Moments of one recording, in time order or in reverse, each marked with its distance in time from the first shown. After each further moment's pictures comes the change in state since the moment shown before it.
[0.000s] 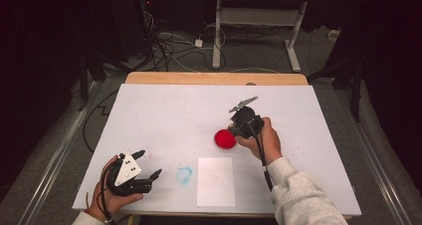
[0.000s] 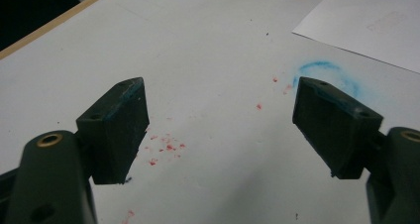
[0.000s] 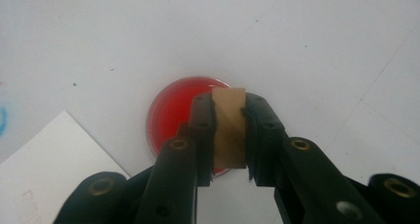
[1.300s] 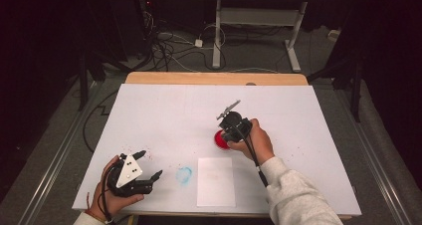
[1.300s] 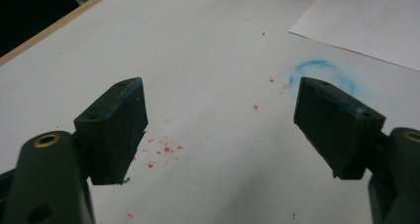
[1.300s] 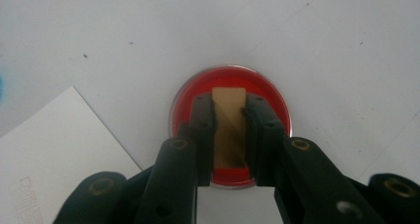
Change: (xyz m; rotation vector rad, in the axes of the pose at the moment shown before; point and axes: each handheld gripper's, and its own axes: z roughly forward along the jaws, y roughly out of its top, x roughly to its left) left arm -0.003 0.001 0.001 0.006 0.003 0.030; right arm 0.019 0.008 0.028 0.117 0.030 -0.113
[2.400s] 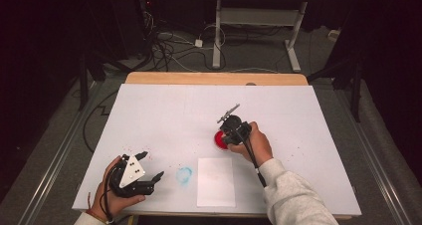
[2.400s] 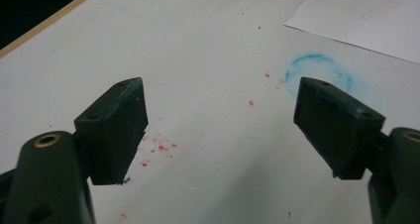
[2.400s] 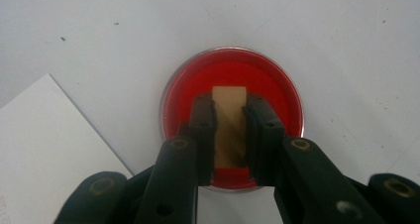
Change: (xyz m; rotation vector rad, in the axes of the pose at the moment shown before) left arm -0.003 0.001 0.003 0.019 -0.008 0.012; right arm -0.002 -0.008 0.018 0.020 0.010 0.021
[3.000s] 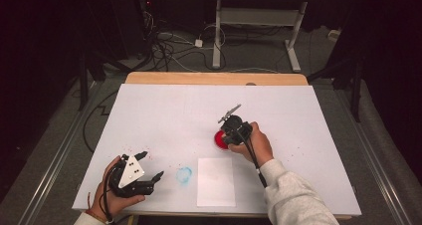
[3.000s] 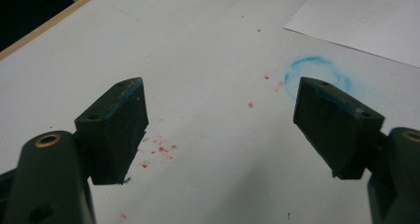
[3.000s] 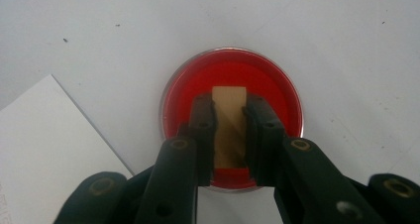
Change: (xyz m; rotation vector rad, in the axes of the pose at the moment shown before) left arm 0.000 0.000 -0.001 -0.011 -0.003 -0.006; right arm -0.001 -0.001 -0.001 -0.011 0.004 -0.015
